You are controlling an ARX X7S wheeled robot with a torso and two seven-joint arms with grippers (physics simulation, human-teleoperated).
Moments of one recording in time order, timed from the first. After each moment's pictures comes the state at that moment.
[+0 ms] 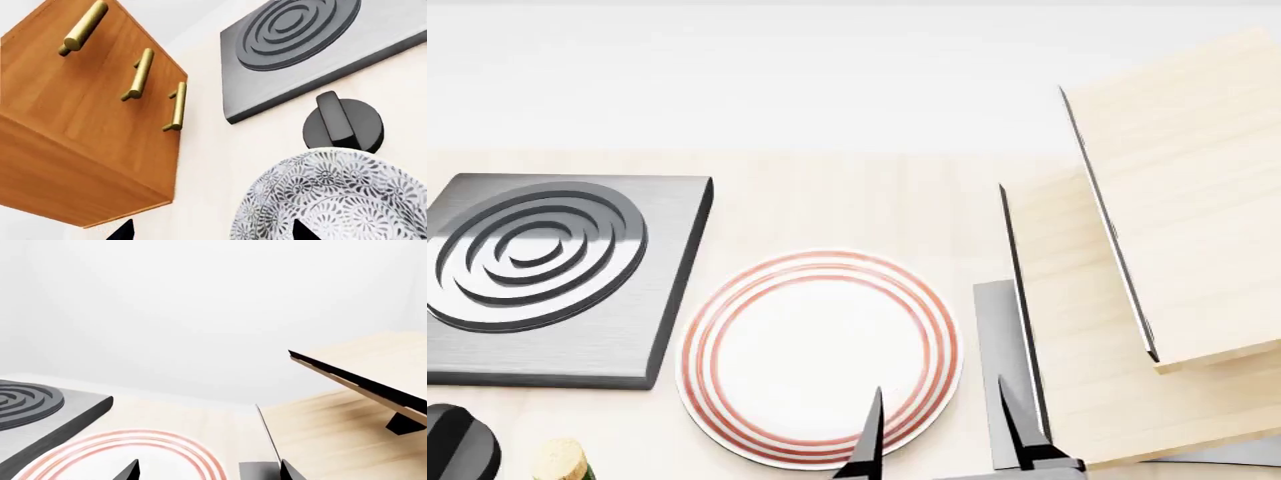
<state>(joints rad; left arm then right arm) 0.41 -0.92 -0.78 0.85 -0.48 -1.20 0.17 0.14 0.27 -0.41 -0.13 0.11 0.02 0.36</state>
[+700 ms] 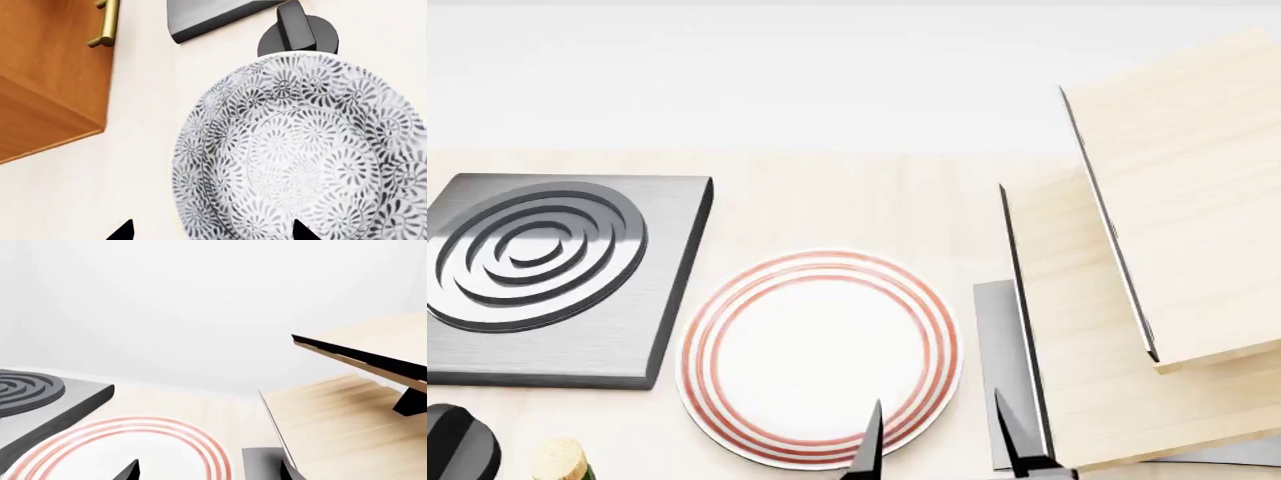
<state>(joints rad) 0.54 -0.92 -0.86 0.69 -0.53 -1.22 0.39 0.15 0.27 -0.43 -0.06 0.13 -0.02 0.36</state>
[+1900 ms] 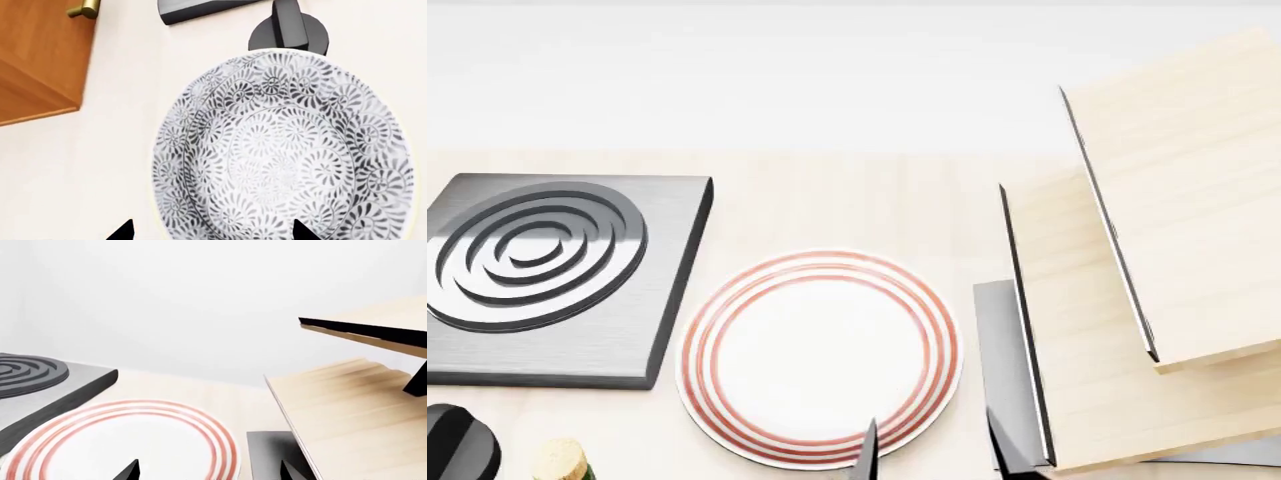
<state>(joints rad) 0.40 -0.94 -0.87 0.68 -0.67 -1.43 0.36 0.15 0.27 -0.46 0.00 0.14 -0.05 0.37</state>
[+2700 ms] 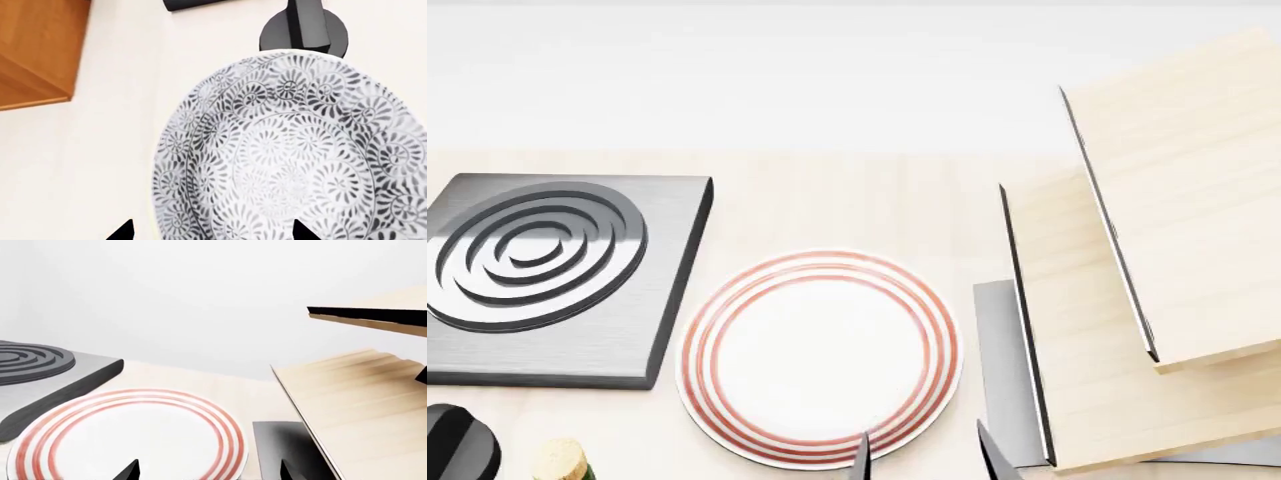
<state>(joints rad) 0.23 -0.99 -0.72 0.55 -0.73 -1.49 0.28 0.15 0.26 -0.49 0.04 0.14 -0.07 0.38</state>
